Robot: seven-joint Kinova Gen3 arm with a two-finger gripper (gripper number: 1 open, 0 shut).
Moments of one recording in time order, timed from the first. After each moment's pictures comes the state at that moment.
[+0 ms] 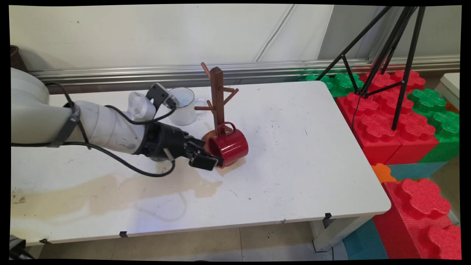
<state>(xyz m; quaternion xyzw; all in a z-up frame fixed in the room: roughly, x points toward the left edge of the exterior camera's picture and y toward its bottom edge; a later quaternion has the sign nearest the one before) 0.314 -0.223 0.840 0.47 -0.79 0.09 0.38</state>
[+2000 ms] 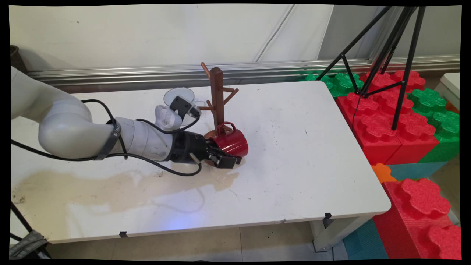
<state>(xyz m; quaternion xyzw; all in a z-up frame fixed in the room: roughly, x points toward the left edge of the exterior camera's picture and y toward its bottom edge) 0.285 -0.251 0.786 0.48 -0.77 0.09 0.41</state>
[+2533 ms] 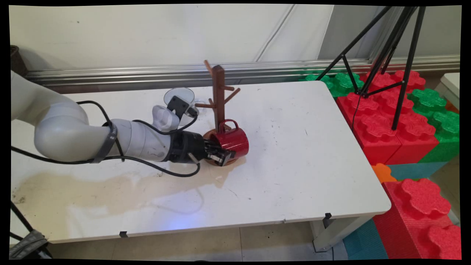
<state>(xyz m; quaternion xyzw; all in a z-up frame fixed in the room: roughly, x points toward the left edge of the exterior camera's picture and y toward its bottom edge) 0.286 -0.247 0.787 0.49 -0.76 0.09 0.42</state>
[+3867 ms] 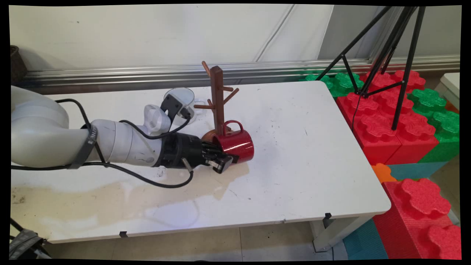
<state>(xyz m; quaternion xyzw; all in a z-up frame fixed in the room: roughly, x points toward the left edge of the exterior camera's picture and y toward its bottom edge) 0.279 -0.216 0.817 0.46 -0.77 0.08 0.44</state>
